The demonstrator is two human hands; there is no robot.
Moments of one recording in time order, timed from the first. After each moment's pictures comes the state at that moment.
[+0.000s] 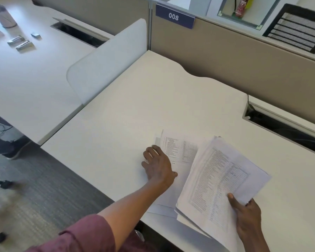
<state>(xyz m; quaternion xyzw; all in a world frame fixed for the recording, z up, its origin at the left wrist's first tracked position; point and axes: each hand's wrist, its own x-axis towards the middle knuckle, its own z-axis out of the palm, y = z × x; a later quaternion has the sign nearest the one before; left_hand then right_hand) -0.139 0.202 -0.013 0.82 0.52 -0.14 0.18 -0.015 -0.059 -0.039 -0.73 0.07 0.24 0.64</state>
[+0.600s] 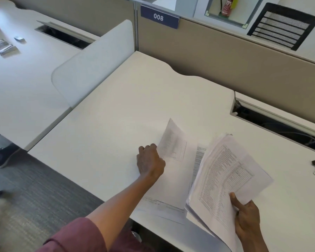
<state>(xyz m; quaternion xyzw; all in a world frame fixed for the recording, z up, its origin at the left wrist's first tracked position) -0.135 0.212 0.004 0.79 0.52 -0.01 0.32 -0.006 -0.093 -0.050 -0.65 0.13 0.24 0.71</state>
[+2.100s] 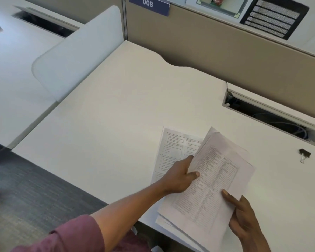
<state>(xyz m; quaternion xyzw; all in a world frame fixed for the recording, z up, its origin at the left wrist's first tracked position) -0.117 0.133 0.004 0.73 0.20 -0.07 0.64 -0.020 -0.102 -0.016 -0.62 0.16 0.34 0.69</state>
